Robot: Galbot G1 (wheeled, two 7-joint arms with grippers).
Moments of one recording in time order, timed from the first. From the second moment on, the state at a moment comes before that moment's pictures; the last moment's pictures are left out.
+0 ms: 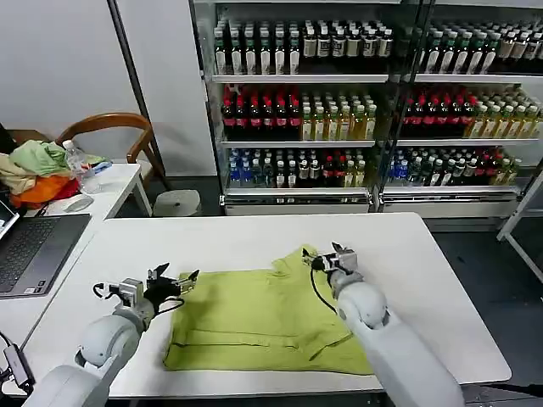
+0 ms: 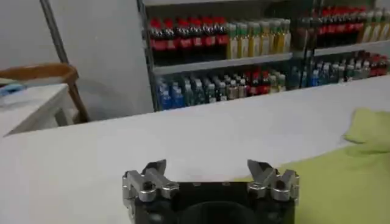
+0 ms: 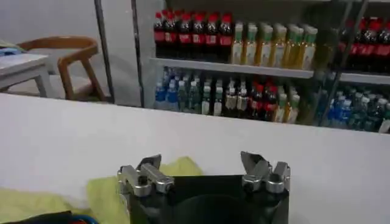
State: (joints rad) left arm 1.00 -0.91 -0.26 -1.66 -0.60 0.41 -0.04; right arm -0.65 1.26 -0.01 1.44 0.55 -0.51 0.27
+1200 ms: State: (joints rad) left arm 0.98 -0.93 -0.21 -1.59 -0.65 0.40 -0.05; right arm -0.57 1.33 -0.06 1.22 0.60 -0.47 0.22
